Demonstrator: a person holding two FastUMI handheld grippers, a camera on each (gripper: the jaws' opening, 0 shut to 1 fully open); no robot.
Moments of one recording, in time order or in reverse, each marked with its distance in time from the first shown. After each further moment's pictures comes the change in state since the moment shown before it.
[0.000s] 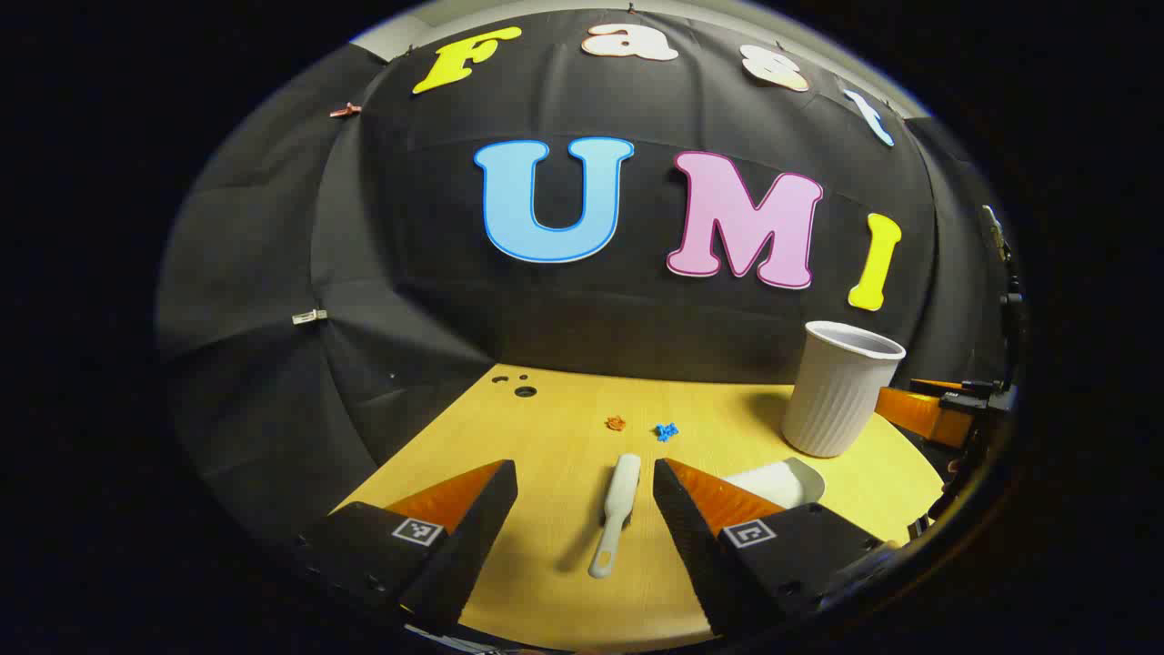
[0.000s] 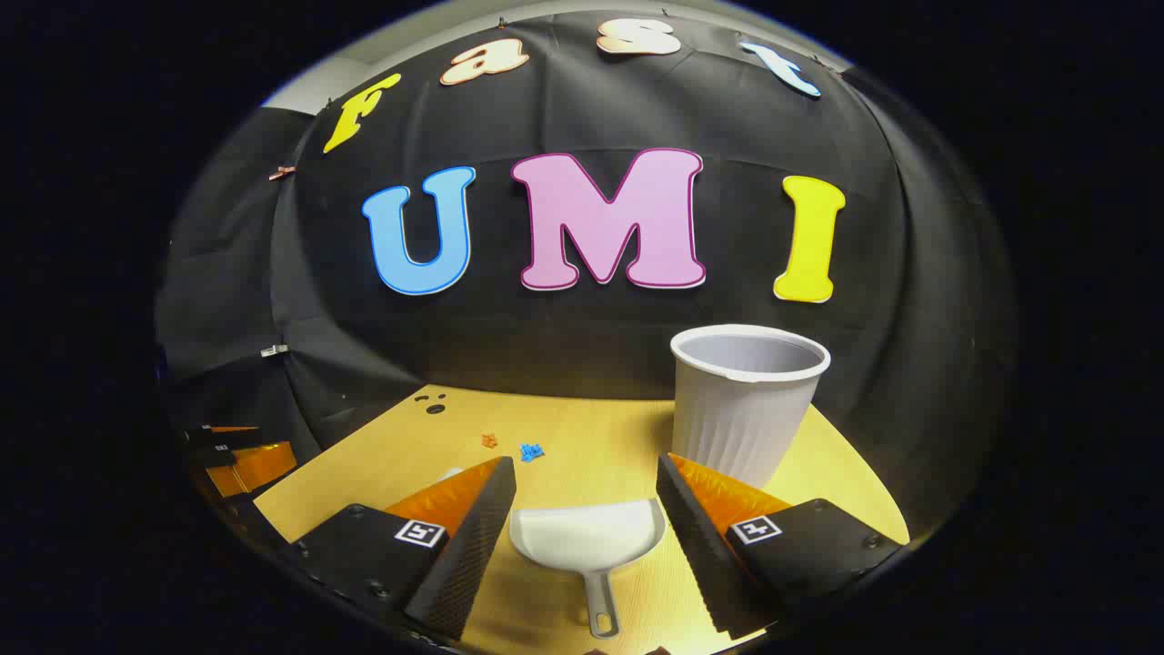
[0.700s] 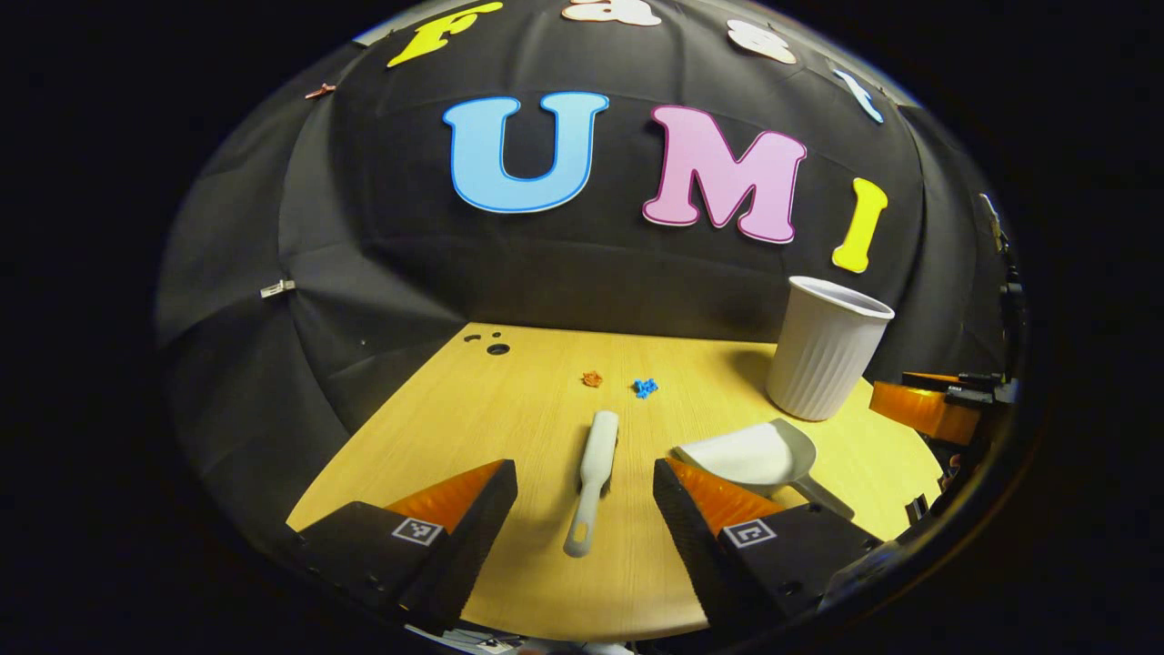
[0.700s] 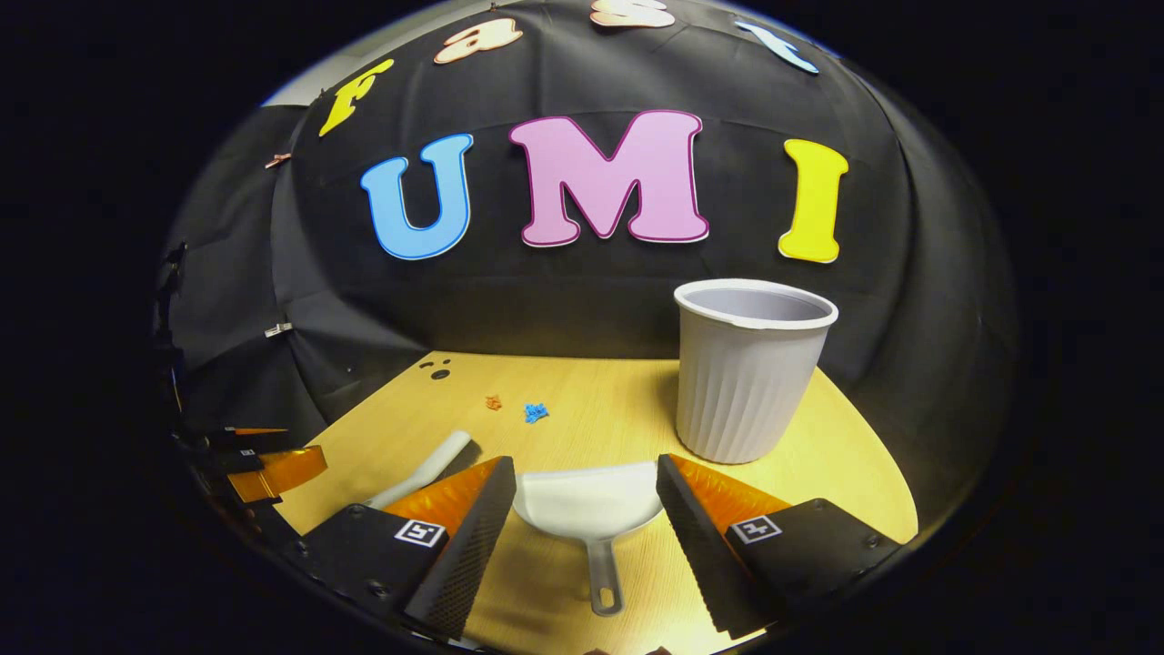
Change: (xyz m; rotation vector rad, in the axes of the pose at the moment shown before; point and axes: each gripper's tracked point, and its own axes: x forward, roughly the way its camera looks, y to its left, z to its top) left arm 0.018 -0.018 -0.045 0.024 0.144 -0.063; right arm -0.003 -0.002 -0.040 0.011 0.119 0.031
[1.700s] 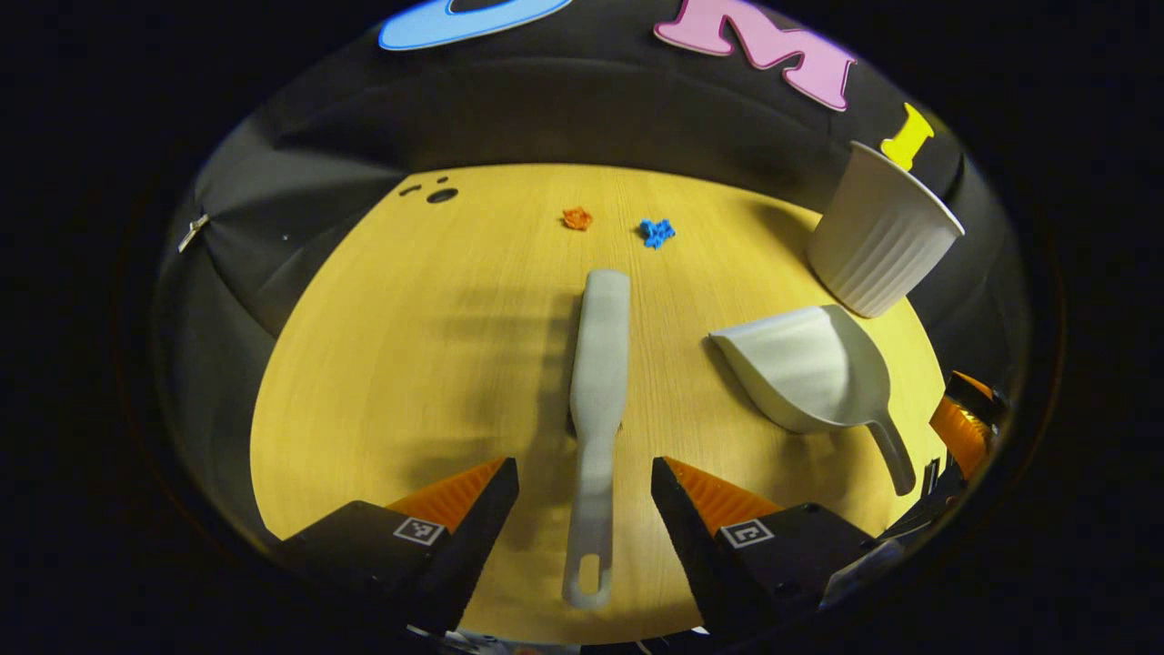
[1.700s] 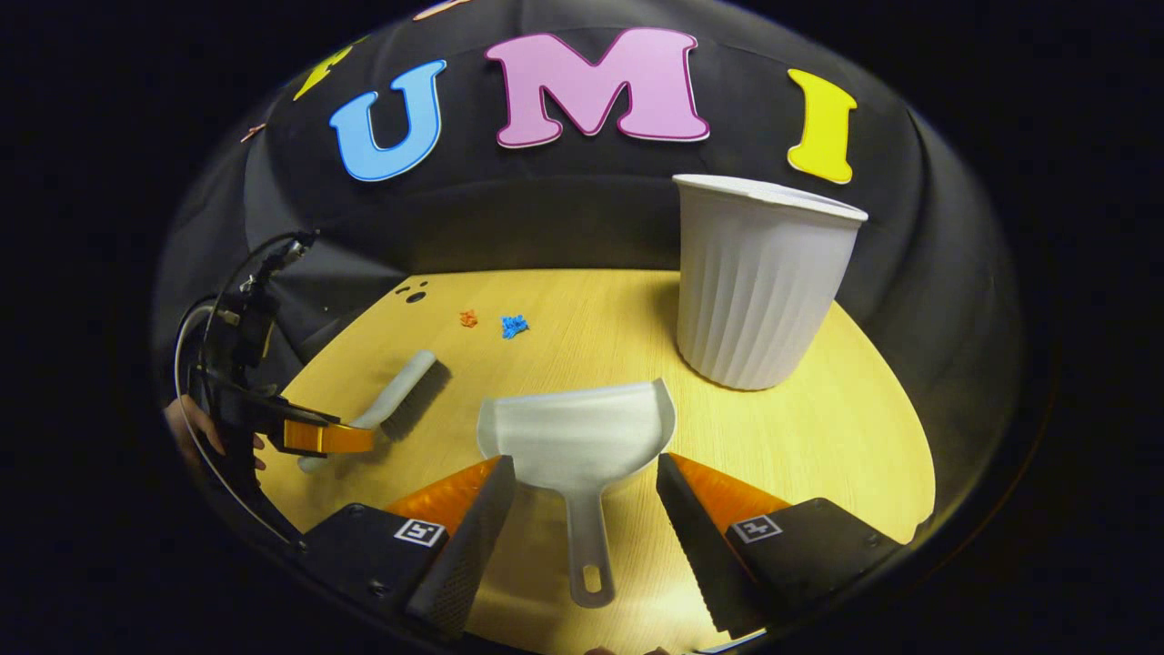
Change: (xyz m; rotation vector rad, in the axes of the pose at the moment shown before) left arm 0.140 0.004 -0.107 0.046 0.581 -0.070; right arm 0.045 -0.018 -0.090 0.016 0.269 -0.021
